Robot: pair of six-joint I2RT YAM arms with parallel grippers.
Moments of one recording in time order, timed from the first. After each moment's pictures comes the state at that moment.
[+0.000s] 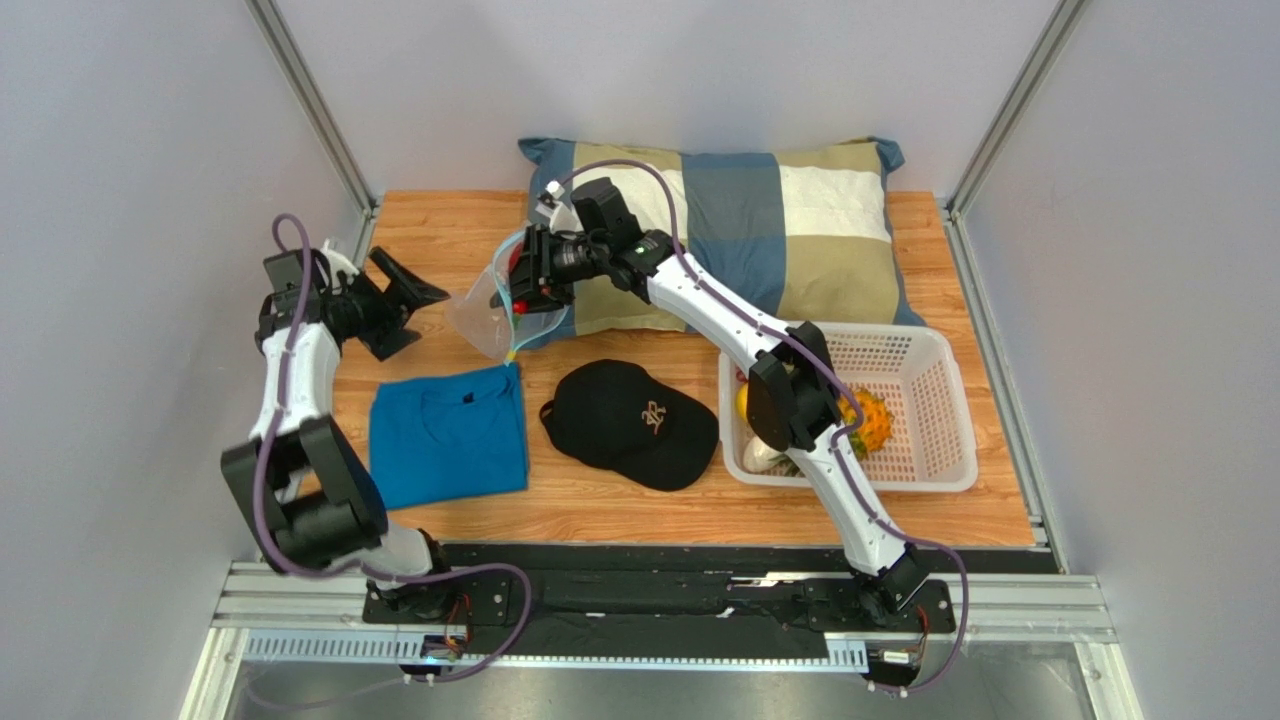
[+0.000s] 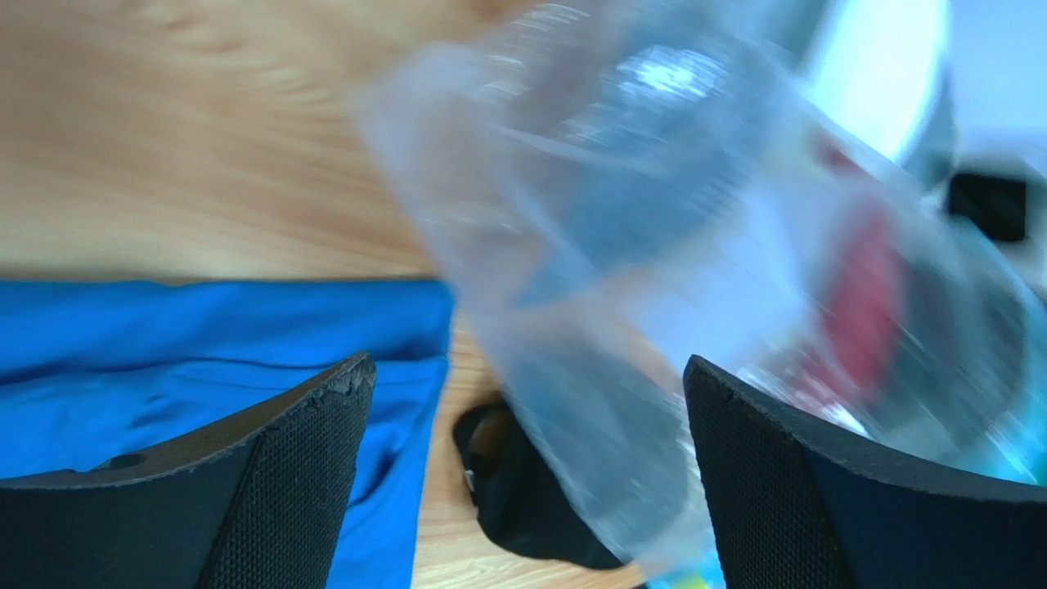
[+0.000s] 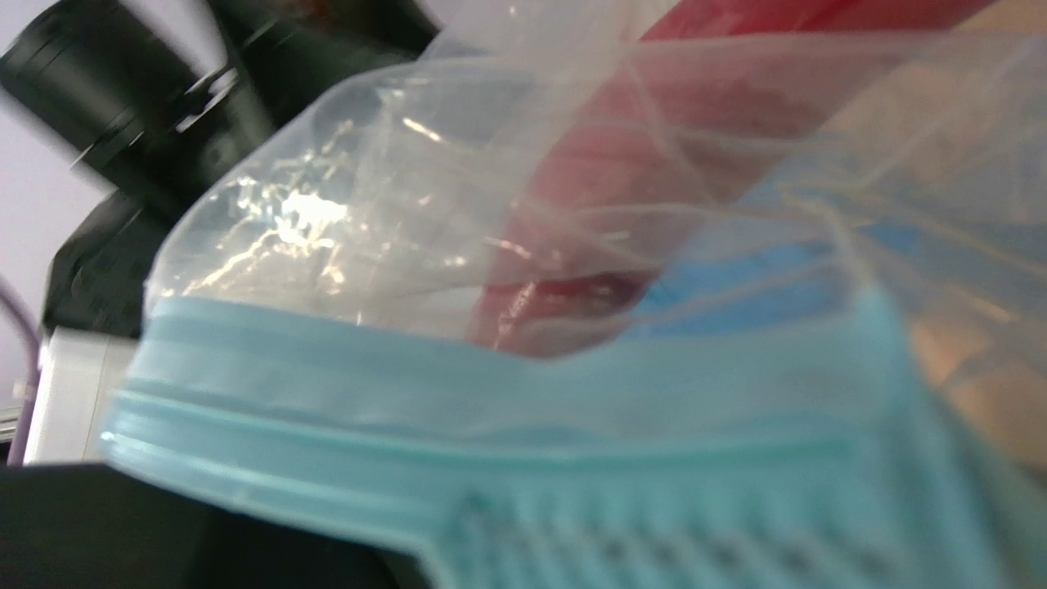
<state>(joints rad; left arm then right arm) 0.41 1.48 1.11 -0.48 0.65 -0.52 0.73 2.44 2.36 -0.37 -0.77 0.99</state>
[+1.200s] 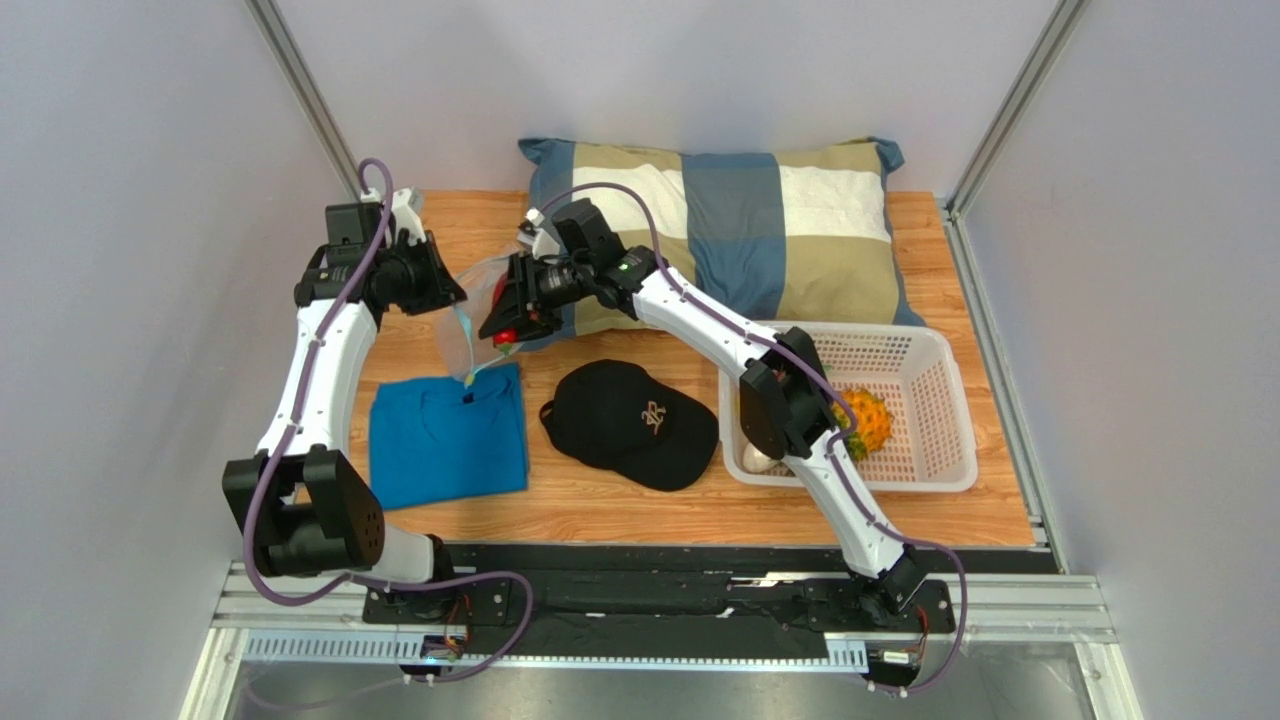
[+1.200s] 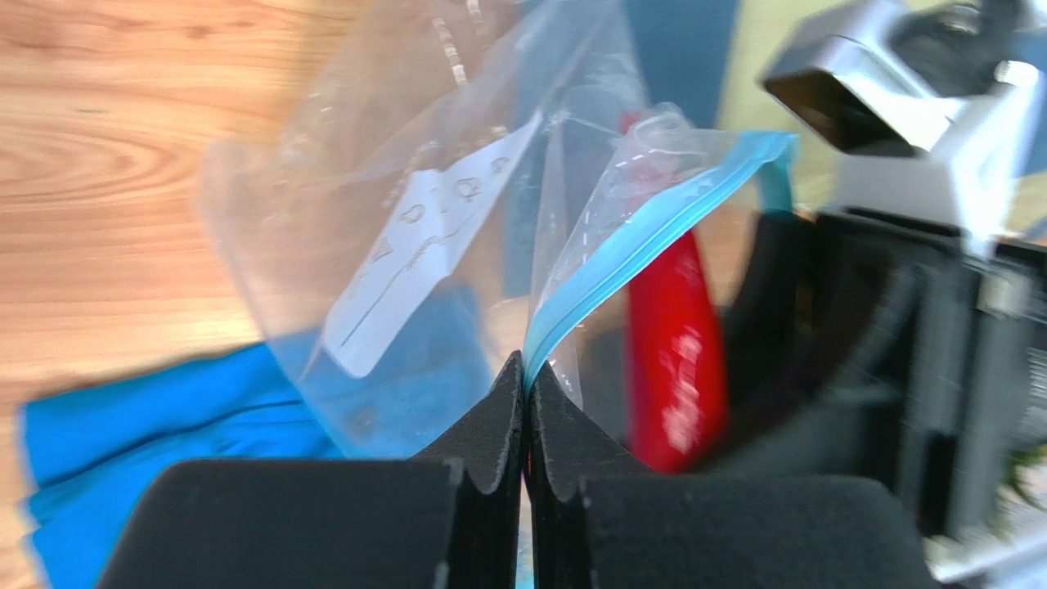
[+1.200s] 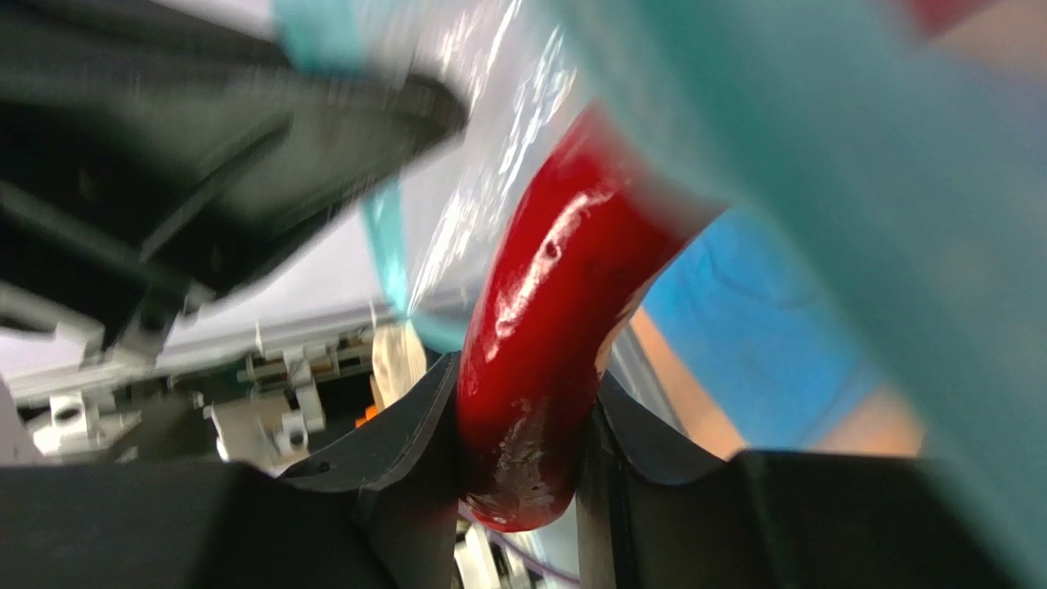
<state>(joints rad) 0.11 1.42 1.31 -0.65 0.41 -0.21 0.78 2.44 2.31 -0.37 -0.79 1.02</state>
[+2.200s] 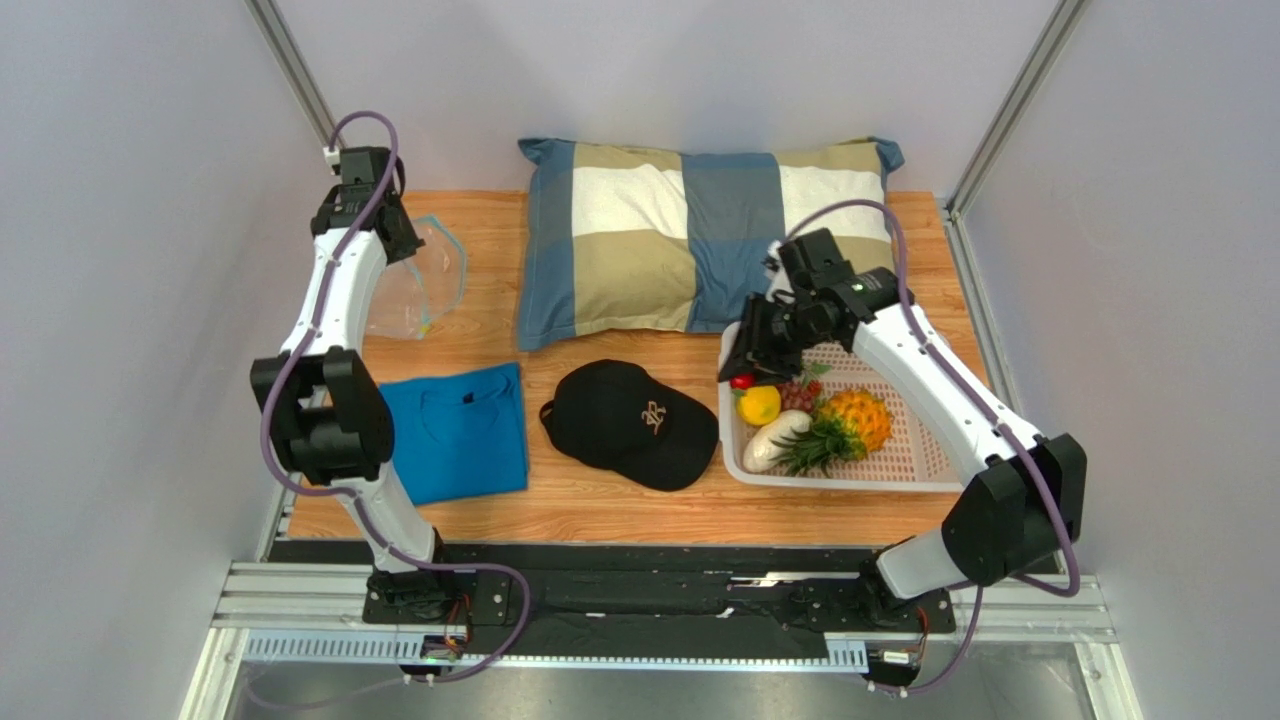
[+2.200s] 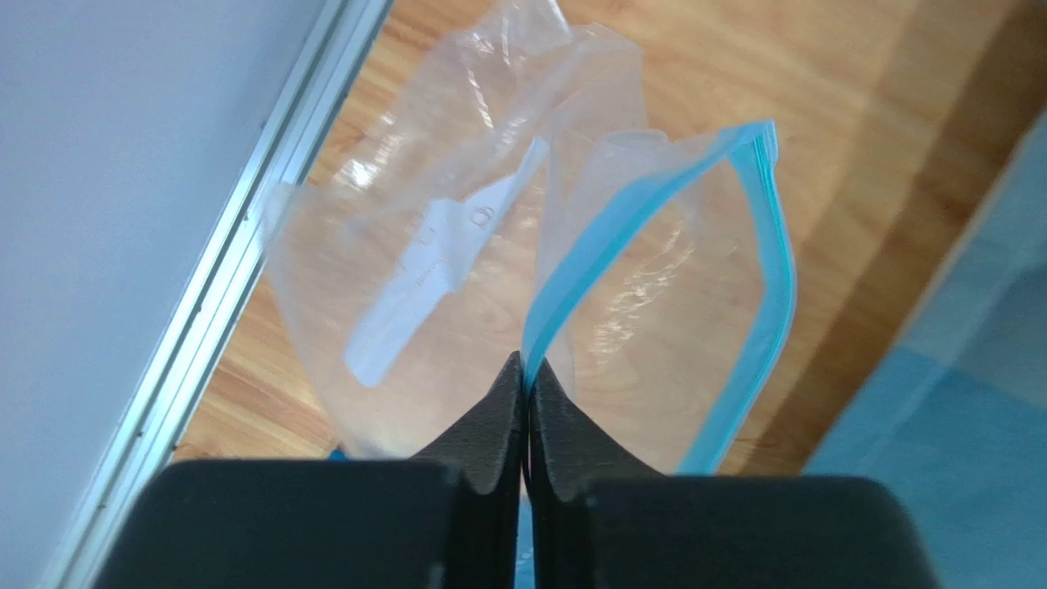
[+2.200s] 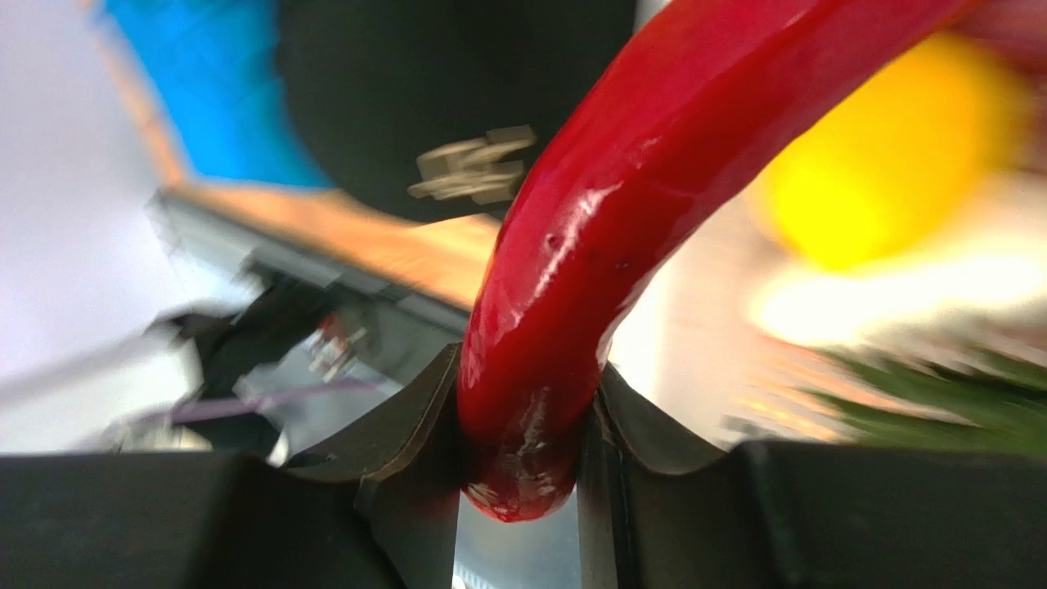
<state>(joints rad) 0.11 1.77 1.68 -0.66 -0.23 -0.28 0.46 1.47 1.38 -0.95 -0.40 0.61</state>
